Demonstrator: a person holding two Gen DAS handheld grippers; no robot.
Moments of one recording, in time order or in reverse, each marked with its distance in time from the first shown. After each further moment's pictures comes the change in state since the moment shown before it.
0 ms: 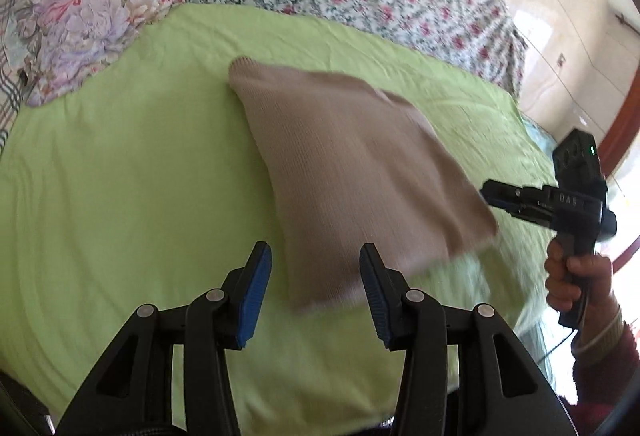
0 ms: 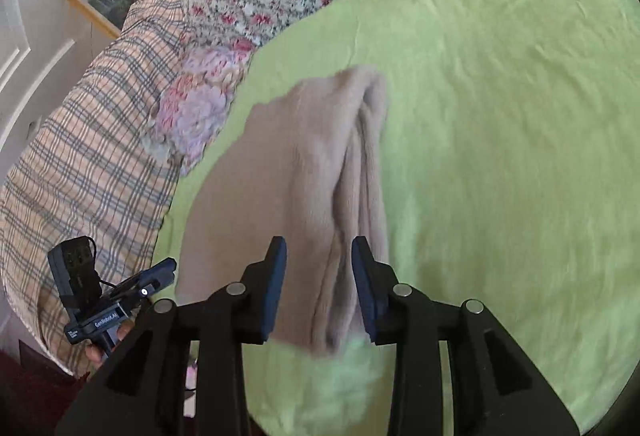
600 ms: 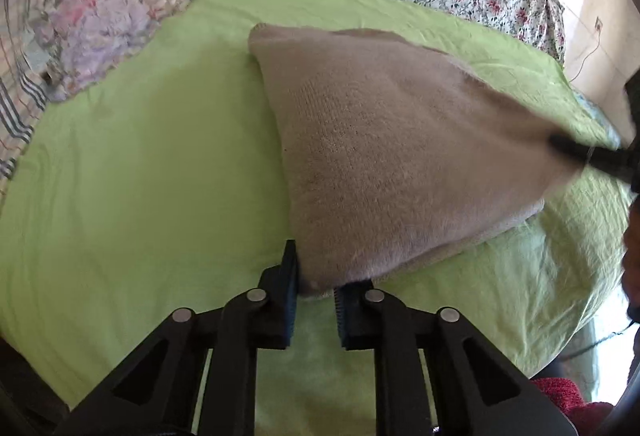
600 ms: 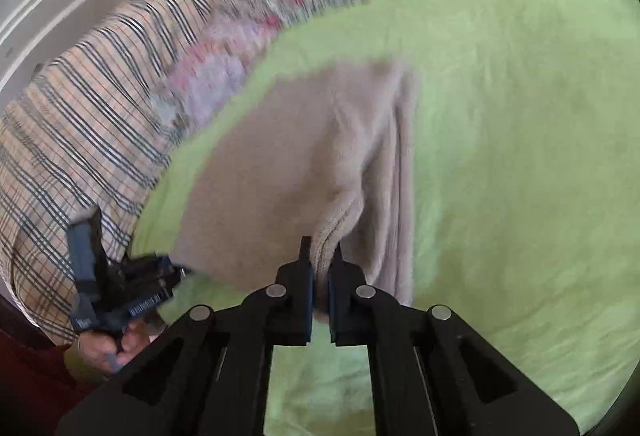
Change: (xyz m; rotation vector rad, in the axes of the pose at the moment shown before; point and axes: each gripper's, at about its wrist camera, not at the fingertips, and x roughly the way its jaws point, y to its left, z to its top) left arm 0.036 -0.018 -0.019 0.046 0.034 0.230; right arm -0.019 0.034 -0.002 -0.222 -0.068 -0.080
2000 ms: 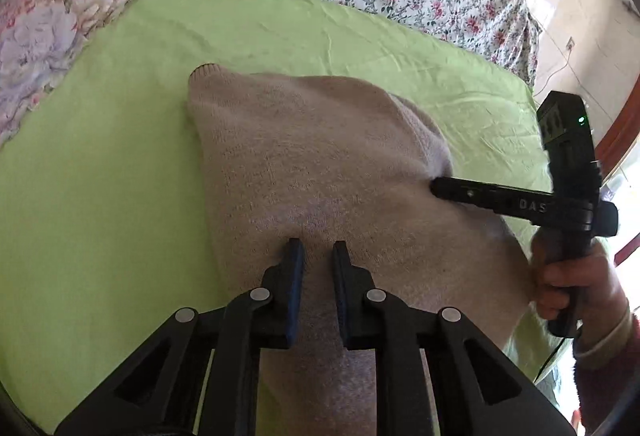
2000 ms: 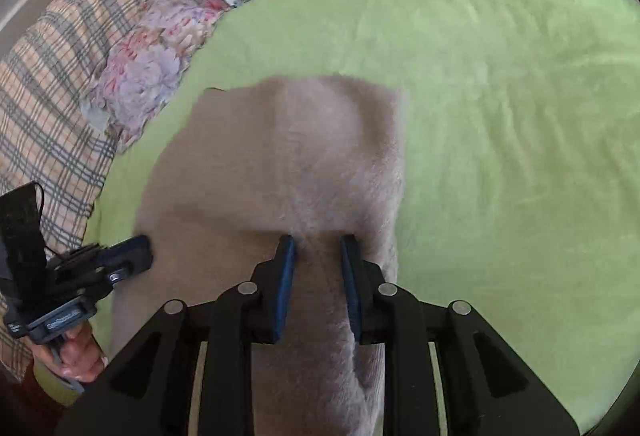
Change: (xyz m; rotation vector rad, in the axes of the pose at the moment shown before) left arm 0.069 0.011 0.111 0.001 0.041 -0.237; right arm 0.127 -0.042 0.065 0.088 0.151 -0.087
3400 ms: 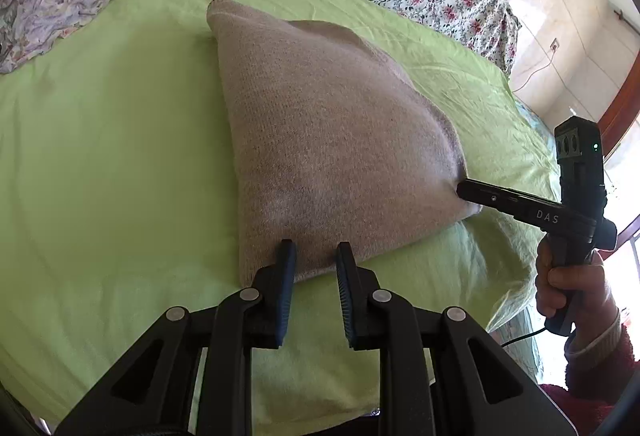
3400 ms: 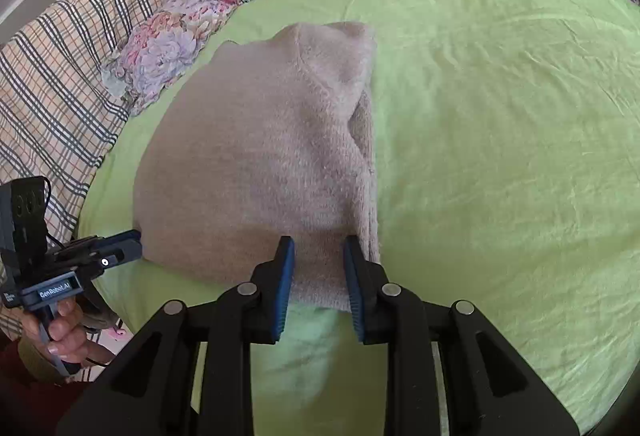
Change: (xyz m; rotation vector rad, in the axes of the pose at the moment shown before) left arm -0.058 -0.014 -0.119 -0.046 0.011 -0.066; right arm -0.076 0.015 -0.110 -0.057 -0.026 -0.081
